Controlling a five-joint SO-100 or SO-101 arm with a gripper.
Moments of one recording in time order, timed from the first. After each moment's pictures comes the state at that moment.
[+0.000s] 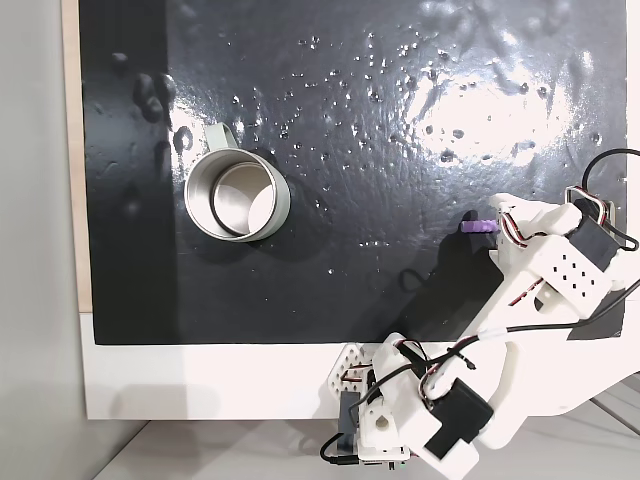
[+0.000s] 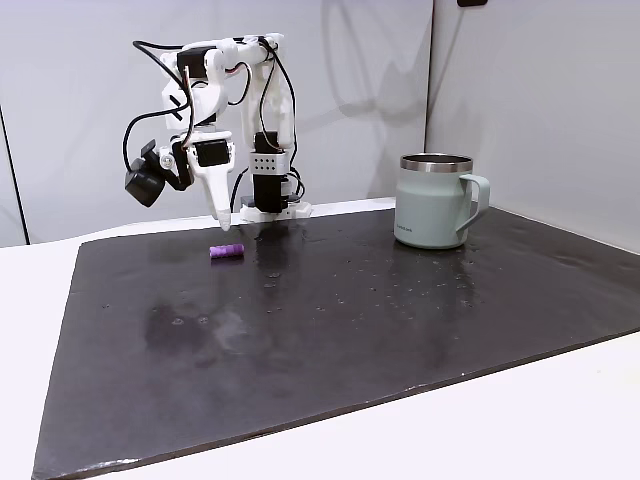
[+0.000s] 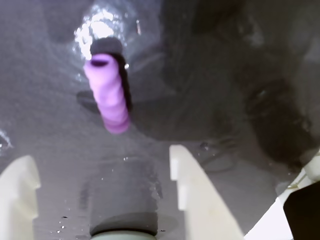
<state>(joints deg) 37.6 89.8 101.1 79.5 -41.9</state>
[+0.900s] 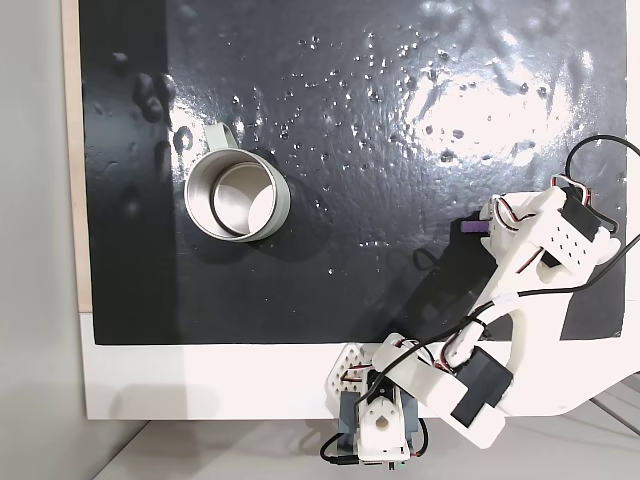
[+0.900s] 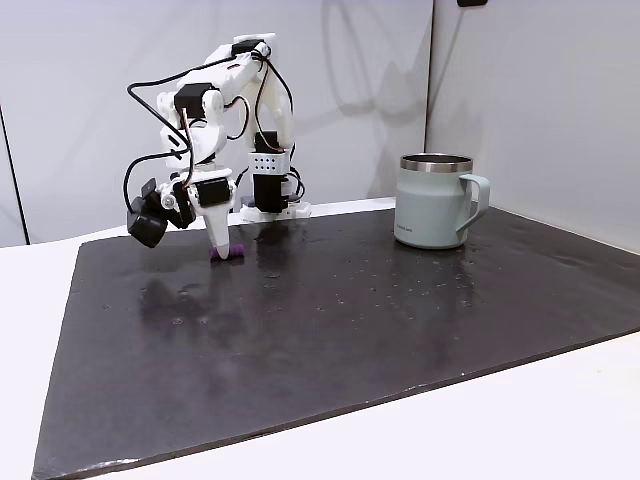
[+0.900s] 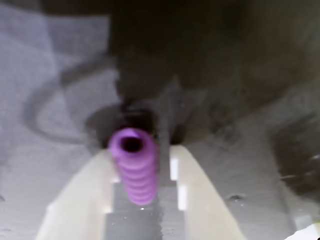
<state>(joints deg) 37.5 77.5 101.7 69.9 -42.1</state>
